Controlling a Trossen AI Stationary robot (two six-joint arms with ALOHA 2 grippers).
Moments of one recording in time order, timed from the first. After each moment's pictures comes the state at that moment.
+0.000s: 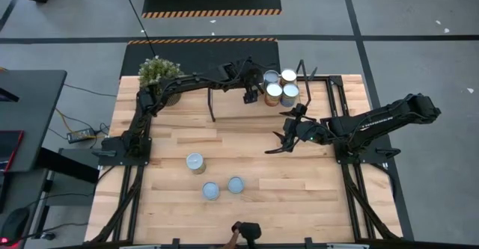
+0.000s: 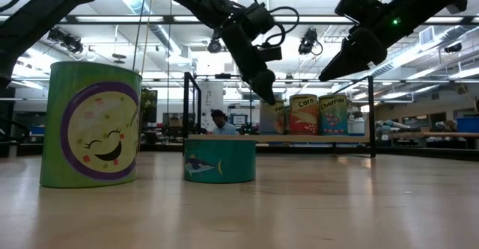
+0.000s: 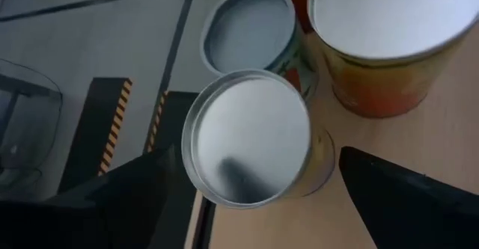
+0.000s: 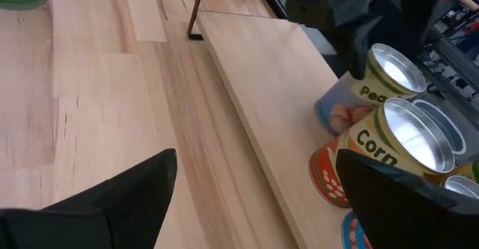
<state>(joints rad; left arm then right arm) 0.42 2.14 1.86 -0.49 -0.27 0.44 0.12 1.09 0.58 -0.13 0.63 -0.01</state>
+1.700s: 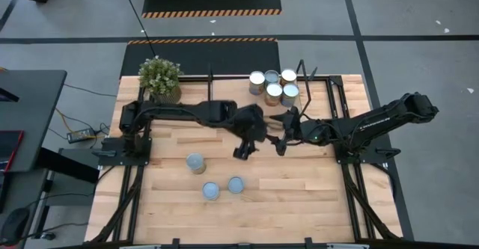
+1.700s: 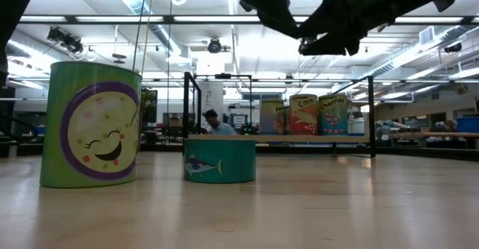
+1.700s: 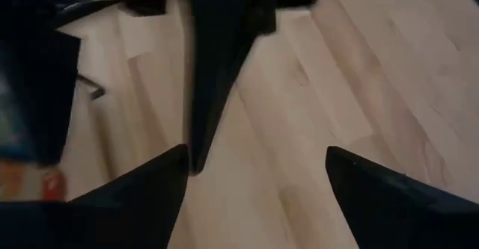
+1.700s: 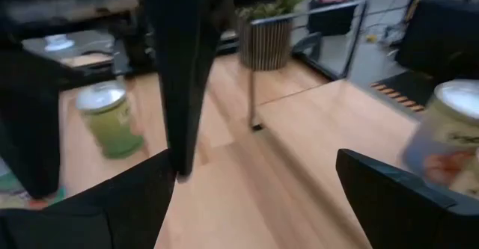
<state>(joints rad) -0.01 1.94 1.81 -0.73 0.10 0.37 0.15 1.14 0.58 0.22 0.53 0.22</state>
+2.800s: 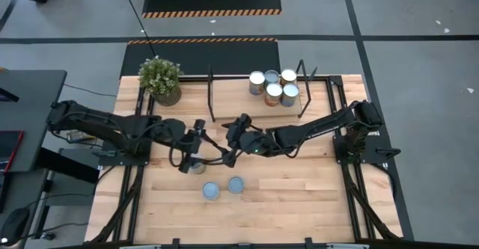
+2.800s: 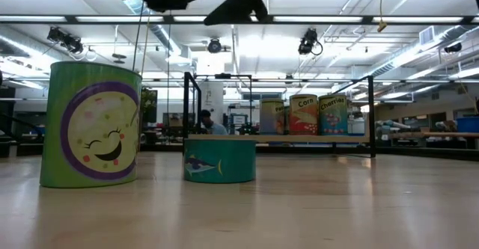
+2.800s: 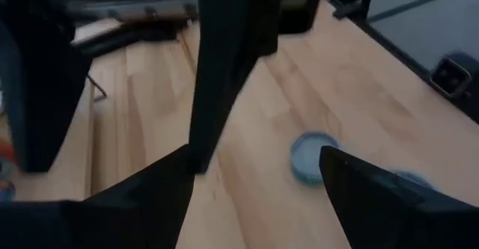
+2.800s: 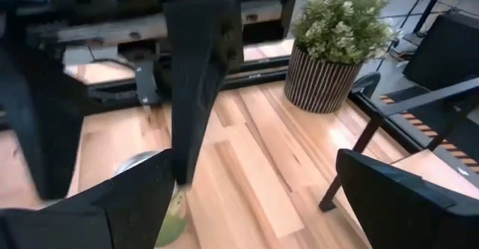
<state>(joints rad) -0.17 1.07 0.81 -0.24 0.01 0.25 0.20 1.82 1.41 -0.02 0.57 0.18</state>
